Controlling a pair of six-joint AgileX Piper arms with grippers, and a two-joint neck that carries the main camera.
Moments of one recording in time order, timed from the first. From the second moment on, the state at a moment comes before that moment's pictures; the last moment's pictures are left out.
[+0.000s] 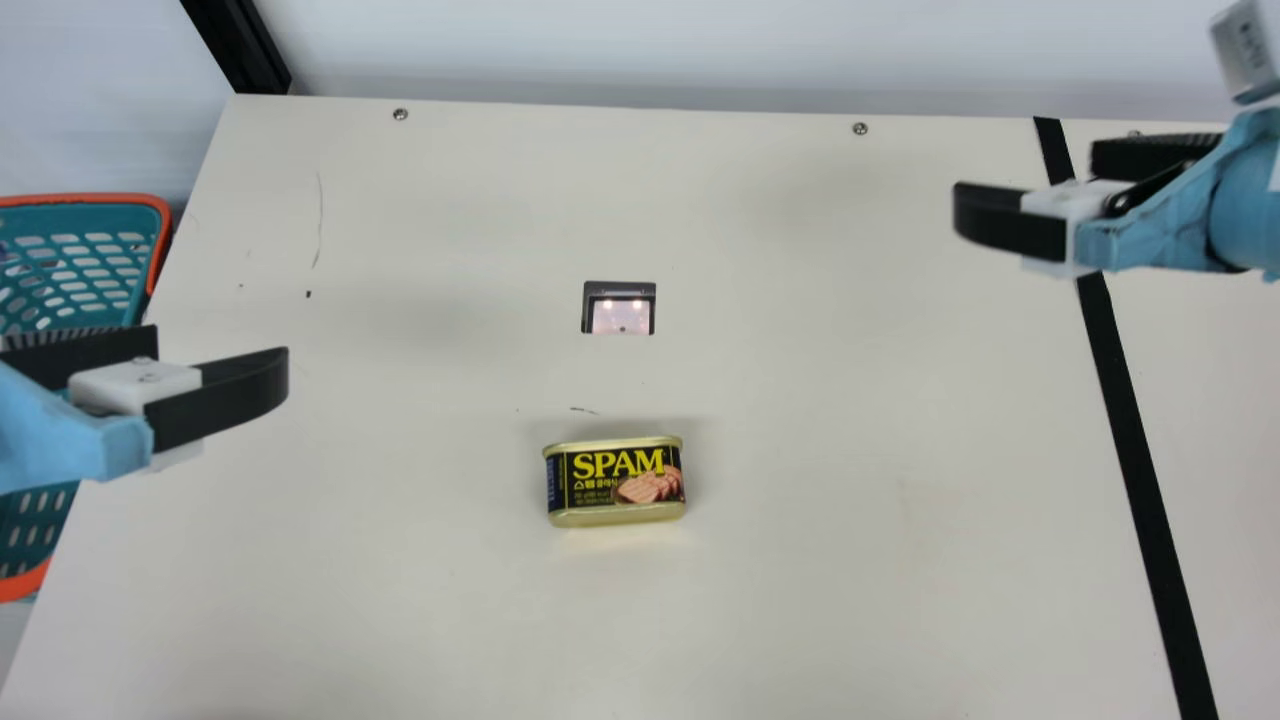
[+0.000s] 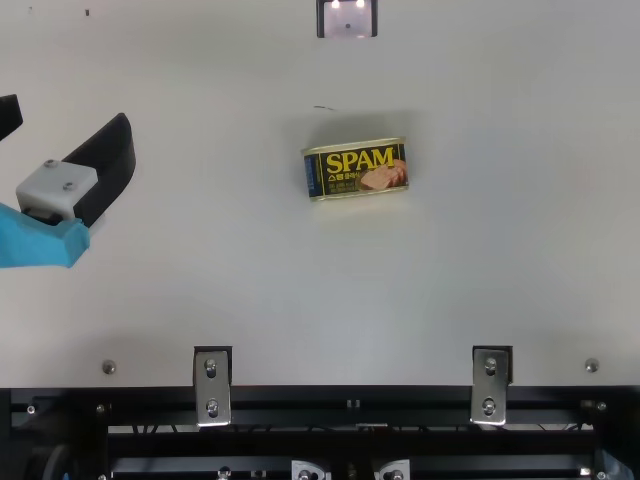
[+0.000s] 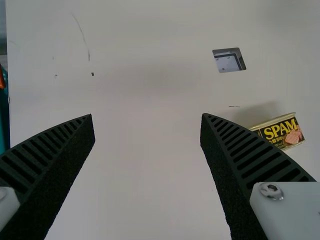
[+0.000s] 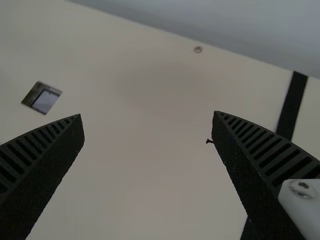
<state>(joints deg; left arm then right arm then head) -3.7 56.2 -48.9 -20.1 51.2 15.0 -17.8 86.8 -66.4 44.9 48.3 -65.1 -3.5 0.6</state>
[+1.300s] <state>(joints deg) -3.7 56.2 -48.9 -20.1 51.2 15.0 -16.6 98.7 -42.9 56.0 69.7 -106.3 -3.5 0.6</state>
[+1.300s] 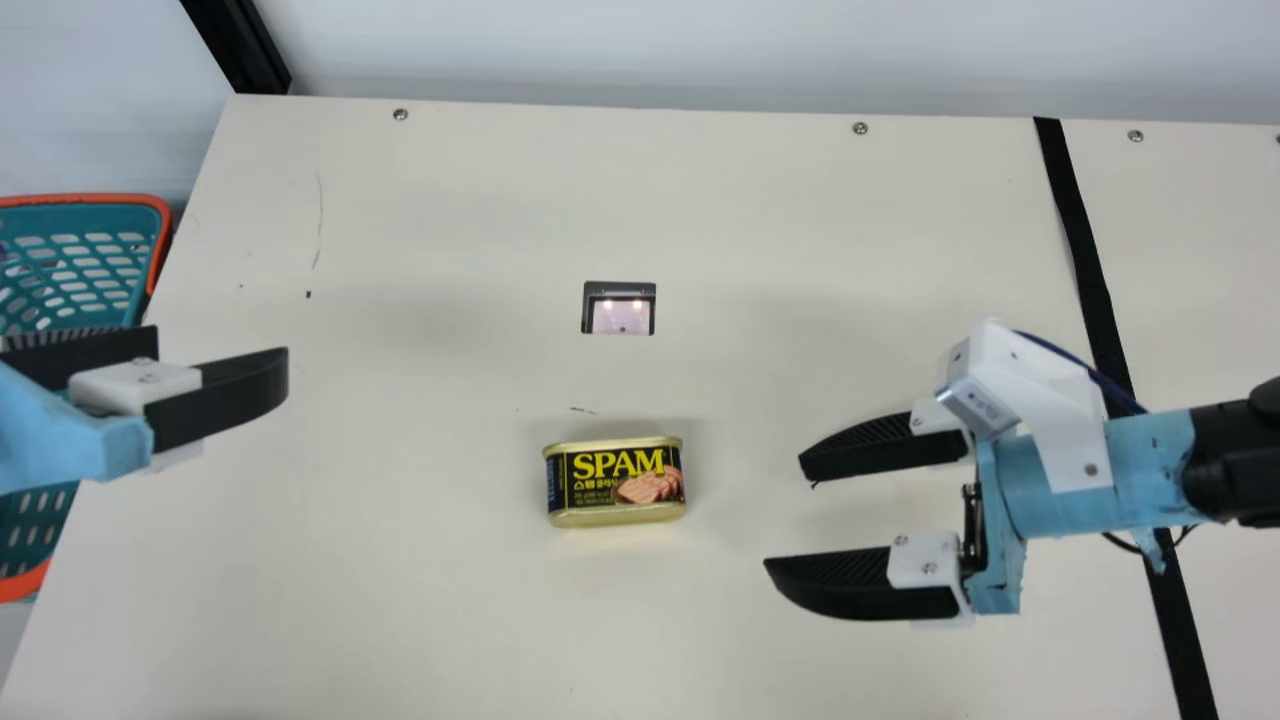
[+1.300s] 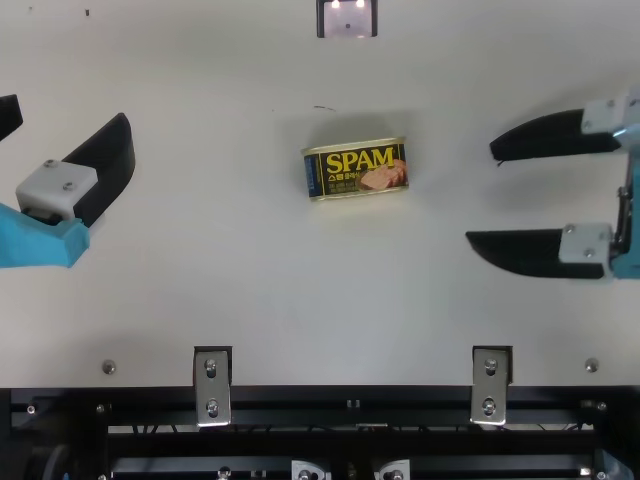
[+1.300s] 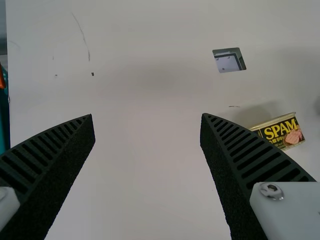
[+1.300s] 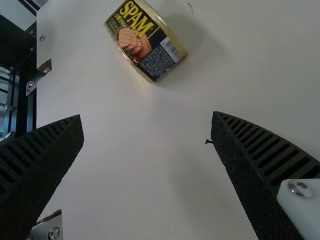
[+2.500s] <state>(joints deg) -3.7 56.2 -48.9 -20.1 51.2 15.0 -15.2 95.5 -41.5 59.0 69.9 -108.3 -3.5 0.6</state>
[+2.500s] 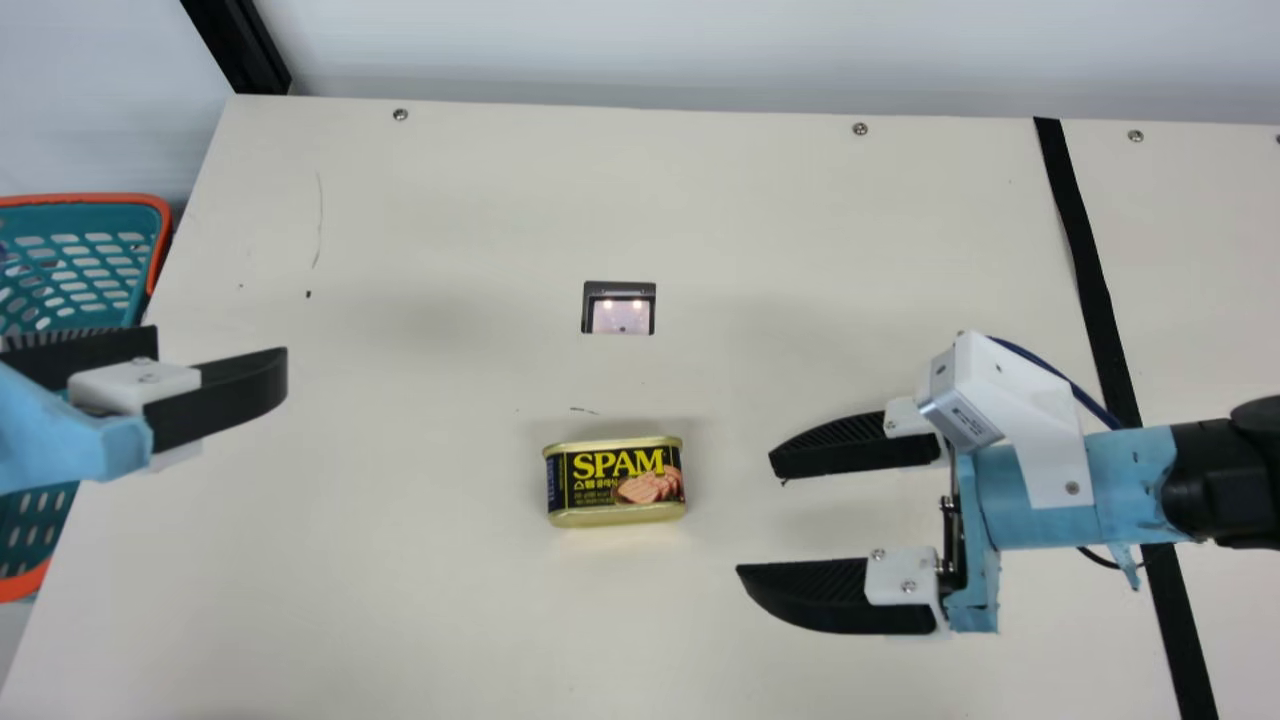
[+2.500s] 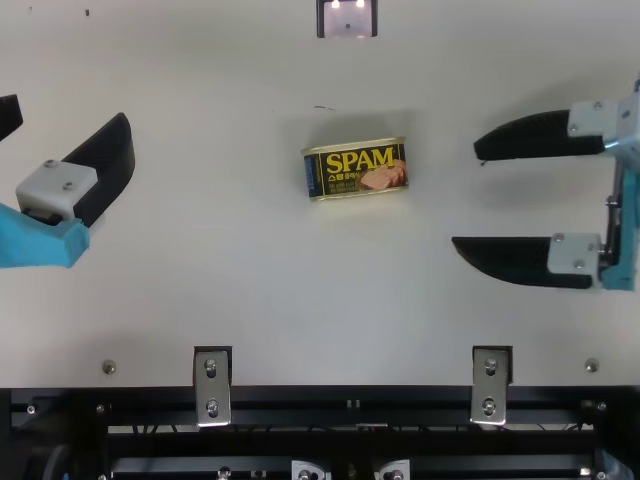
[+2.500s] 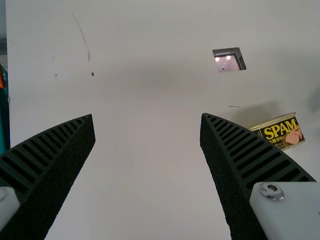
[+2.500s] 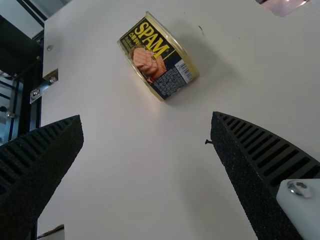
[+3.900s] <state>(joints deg) -3.7 56.2 -48.9 -20.1 51.2 15.0 32.5 93.9 -74.9 18.0 58.7 -67.4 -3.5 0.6</state>
